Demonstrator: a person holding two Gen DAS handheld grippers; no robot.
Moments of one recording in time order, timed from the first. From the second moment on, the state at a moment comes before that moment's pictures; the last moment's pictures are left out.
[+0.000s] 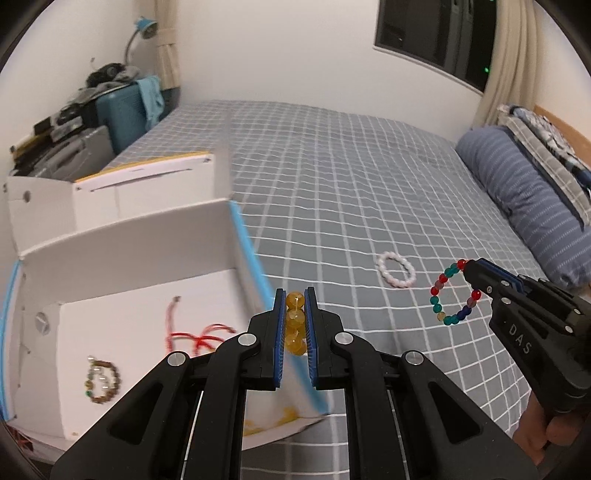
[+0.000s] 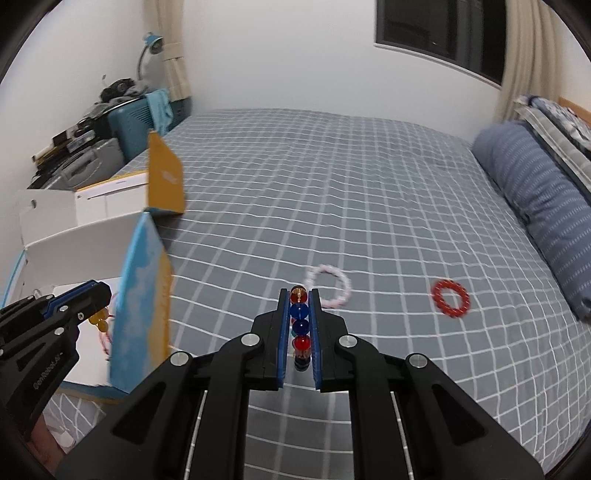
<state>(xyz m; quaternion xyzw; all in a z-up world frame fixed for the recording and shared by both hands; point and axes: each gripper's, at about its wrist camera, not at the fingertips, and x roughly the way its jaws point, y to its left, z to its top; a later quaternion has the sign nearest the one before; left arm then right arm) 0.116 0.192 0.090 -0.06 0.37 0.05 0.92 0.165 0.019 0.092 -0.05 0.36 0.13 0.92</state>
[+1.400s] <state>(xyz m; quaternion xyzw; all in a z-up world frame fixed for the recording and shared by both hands) 0.051 0.368 0.058 -0.11 0.40 0.19 0.89 0.137 0.222 0.062 -0.11 0.38 0.24 0.89</state>
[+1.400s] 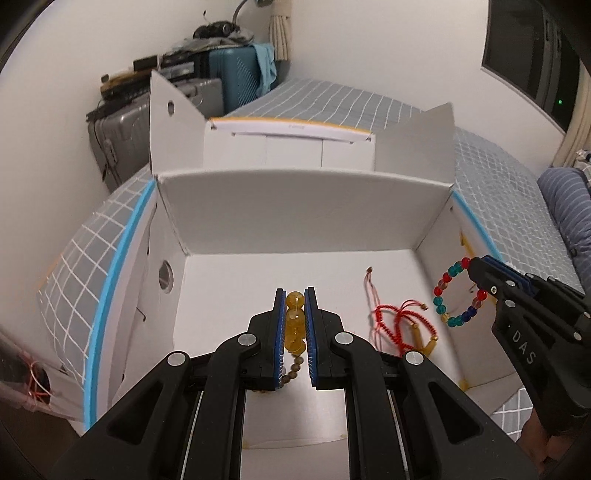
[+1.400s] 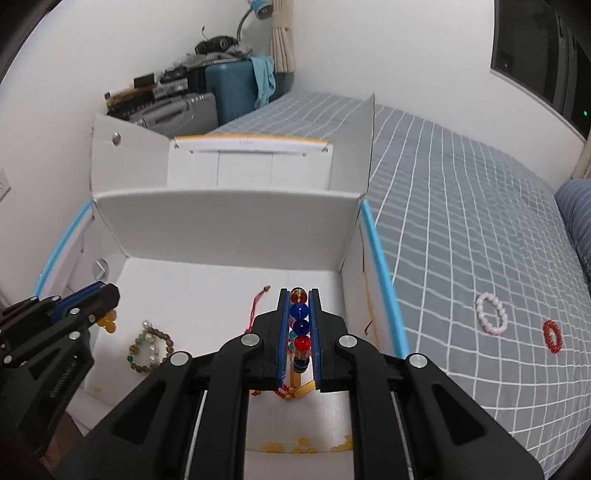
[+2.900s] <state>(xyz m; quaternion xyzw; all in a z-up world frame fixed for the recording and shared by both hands) 0.102 0.244 0.096 -0.08 0.34 0.13 0.93 0.164 0.065 0.096 -0.07 0.31 0.12 0.94</state>
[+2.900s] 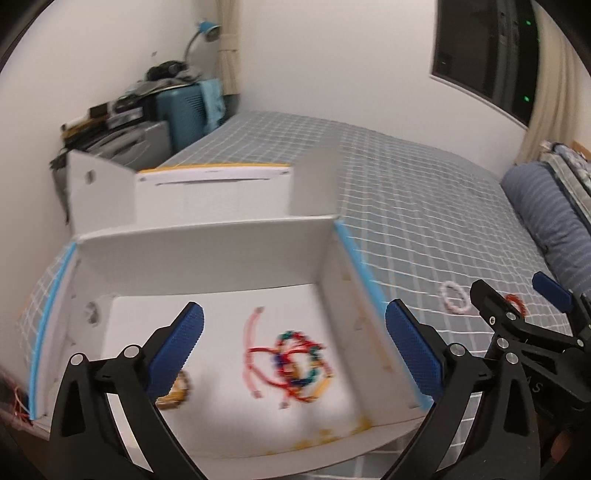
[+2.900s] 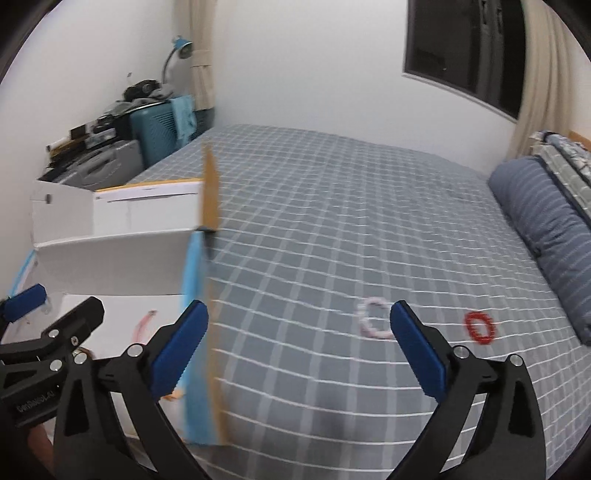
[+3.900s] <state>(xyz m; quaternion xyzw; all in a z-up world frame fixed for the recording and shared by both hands) 0.317 0.063 -0.003 -0.01 0.45 0.03 0.89 0.325 -0.184 -0.019 0.00 0.46 -0.01 0.89</state>
